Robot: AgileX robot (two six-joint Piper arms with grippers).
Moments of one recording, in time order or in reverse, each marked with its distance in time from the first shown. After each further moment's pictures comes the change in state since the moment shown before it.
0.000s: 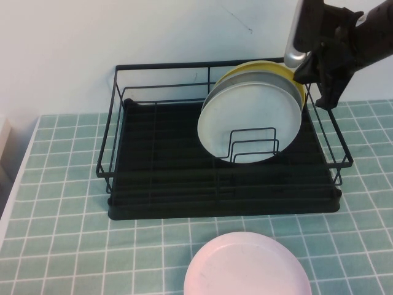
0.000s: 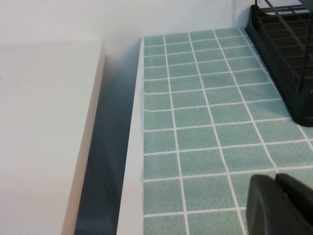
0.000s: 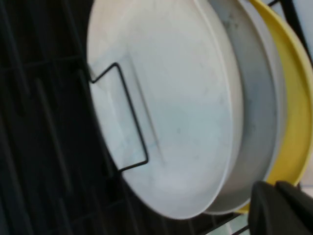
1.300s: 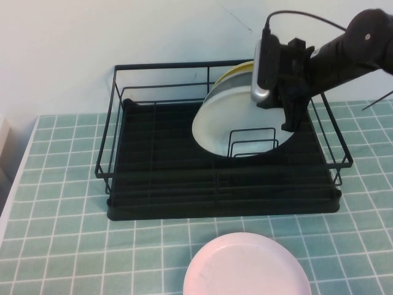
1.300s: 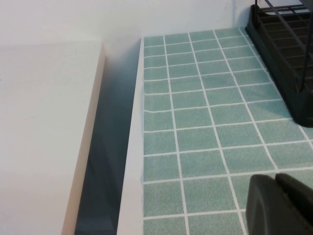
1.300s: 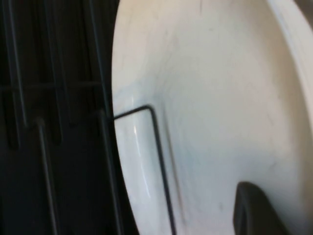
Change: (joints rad) right arm 0.055 0.156 -0.007 0.127 -0.140 -0.233; left arm 0.000 0.000 0.000 0.004 -0.002 0.000
